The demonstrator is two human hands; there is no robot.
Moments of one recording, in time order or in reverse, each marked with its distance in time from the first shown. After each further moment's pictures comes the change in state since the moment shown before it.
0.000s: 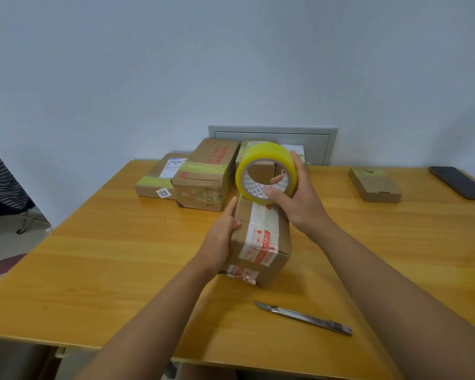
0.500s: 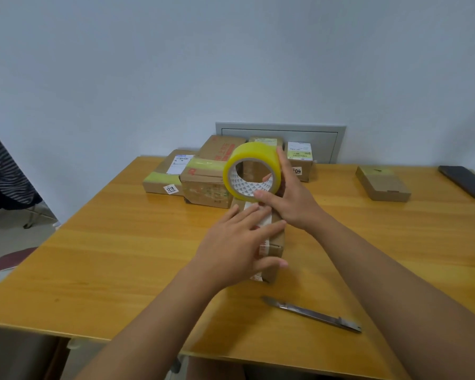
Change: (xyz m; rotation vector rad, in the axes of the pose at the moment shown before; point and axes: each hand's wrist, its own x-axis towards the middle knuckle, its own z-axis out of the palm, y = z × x) left_hand -0.010 -0.007 -0.013 1.600 -0.082 0.583; right_hand 0.009 -0.007 0.020 -0.154 -0.188 -0.063
